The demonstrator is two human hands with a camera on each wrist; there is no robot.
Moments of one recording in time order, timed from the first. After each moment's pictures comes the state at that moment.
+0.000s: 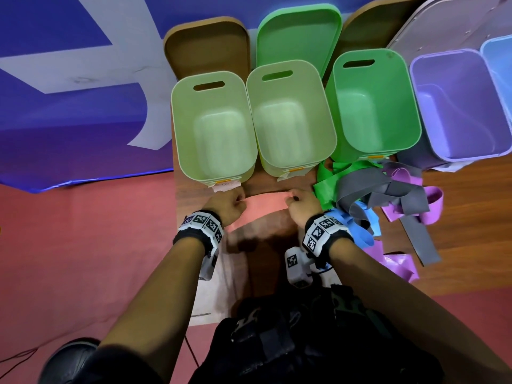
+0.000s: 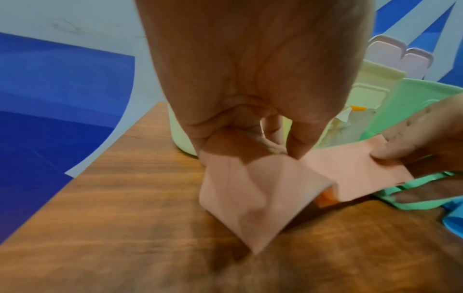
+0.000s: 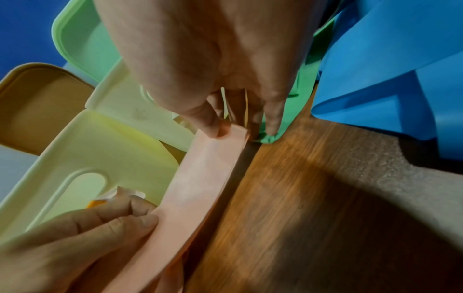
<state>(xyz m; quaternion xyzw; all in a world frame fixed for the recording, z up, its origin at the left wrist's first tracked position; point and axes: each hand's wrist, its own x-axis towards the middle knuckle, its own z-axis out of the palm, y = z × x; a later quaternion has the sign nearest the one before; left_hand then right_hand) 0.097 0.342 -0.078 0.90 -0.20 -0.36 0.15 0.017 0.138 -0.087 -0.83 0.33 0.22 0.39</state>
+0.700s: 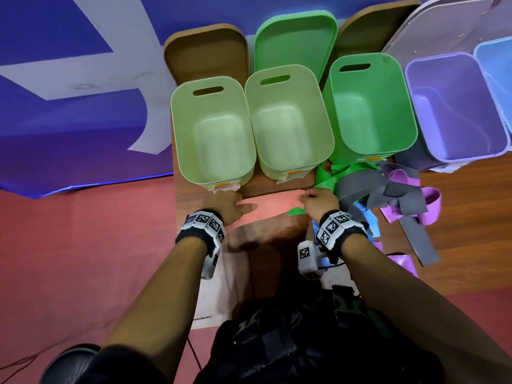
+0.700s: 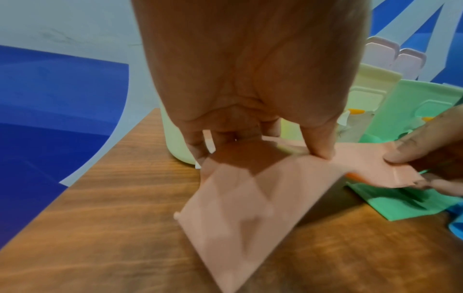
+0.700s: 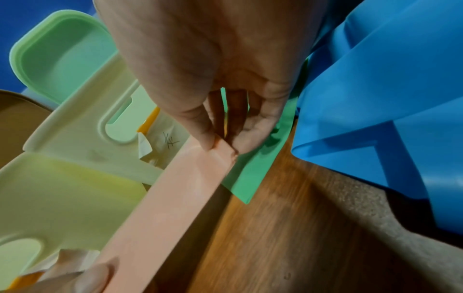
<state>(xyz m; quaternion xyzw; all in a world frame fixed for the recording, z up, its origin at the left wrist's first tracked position) 0.104 0.333 -0.068 0.89 -0.19 -0.41 0.07 0.014 0.106 -0.080 -0.79 0.40 0.20 0.42</state>
